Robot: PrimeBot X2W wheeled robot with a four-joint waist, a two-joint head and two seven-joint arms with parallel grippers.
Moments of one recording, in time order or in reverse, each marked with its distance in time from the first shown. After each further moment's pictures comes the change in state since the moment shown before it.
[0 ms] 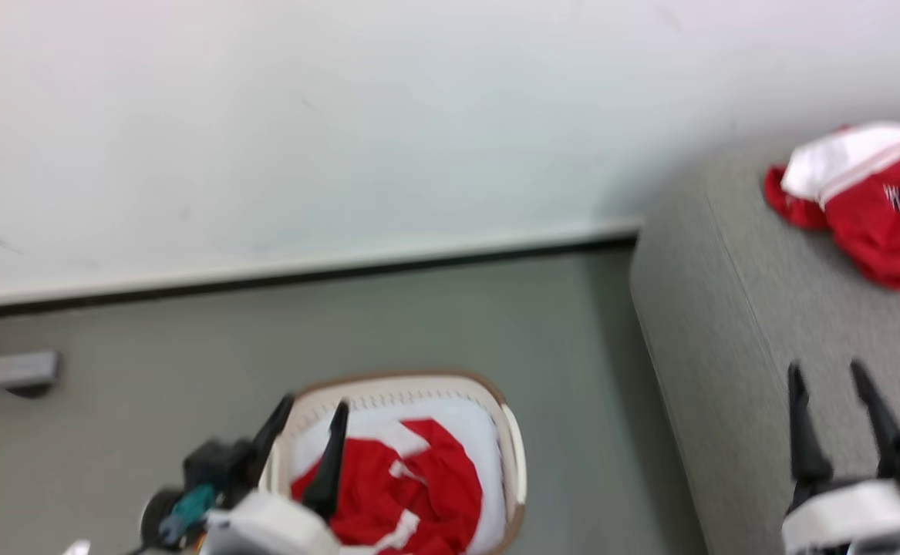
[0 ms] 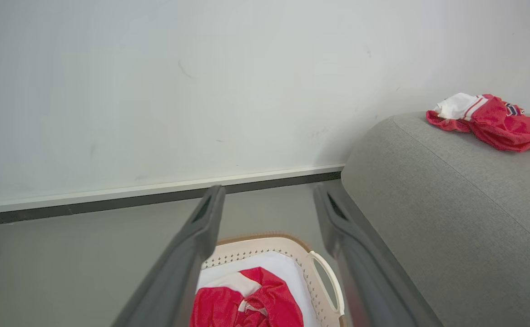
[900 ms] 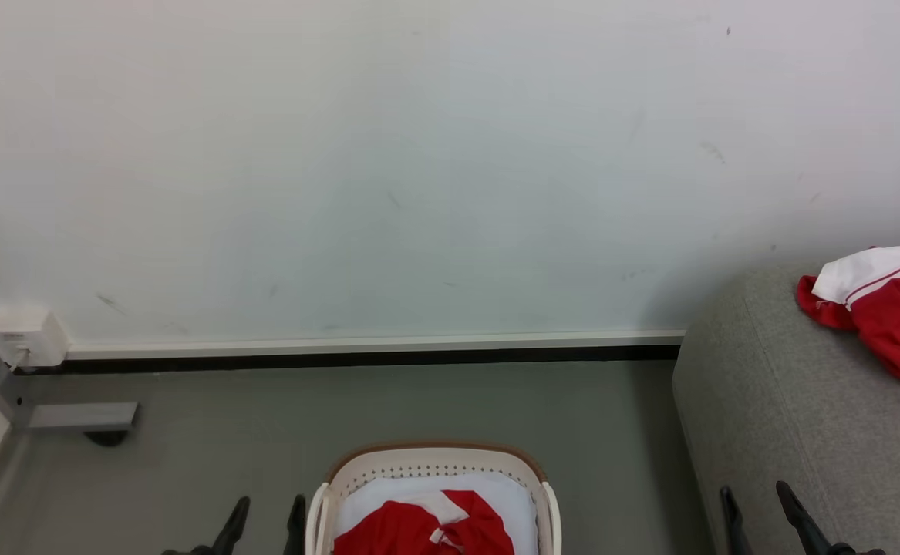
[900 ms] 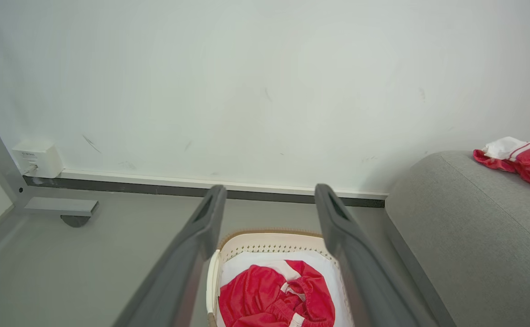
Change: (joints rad) left arm 0.290 -0.112 0.255 -0.067 0.143 -0.086 -0.007; right arm 0.251 0.044 0.126 -0.047 0.052 0.000 -0.004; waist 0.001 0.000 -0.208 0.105
